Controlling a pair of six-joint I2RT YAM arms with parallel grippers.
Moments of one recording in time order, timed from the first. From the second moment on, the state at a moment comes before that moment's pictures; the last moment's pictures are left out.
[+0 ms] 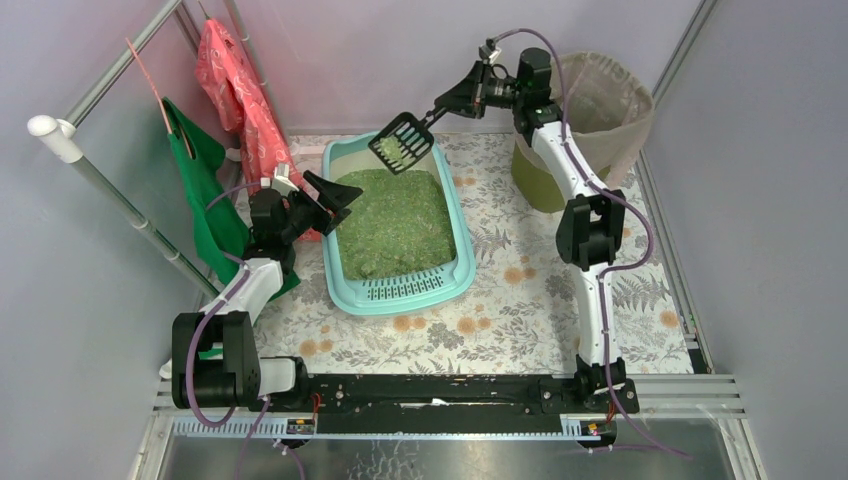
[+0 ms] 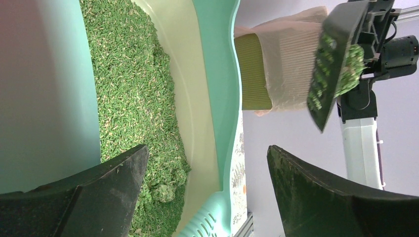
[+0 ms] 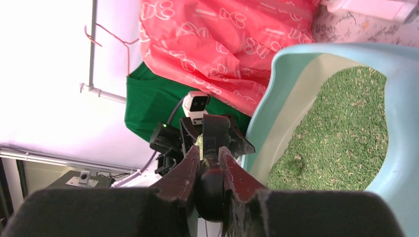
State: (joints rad) left arm 0.06 1.29 0.64 0.42 0.61 -1.05; right arm 0.26 2.38 2.33 0.01 -1.09 1.13
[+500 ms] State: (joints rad) left arm 0.06 1.29 0.63 0.43 0.61 -1.05; right arm 0.15 2.35 2.32 0.15 -1.11 1.29
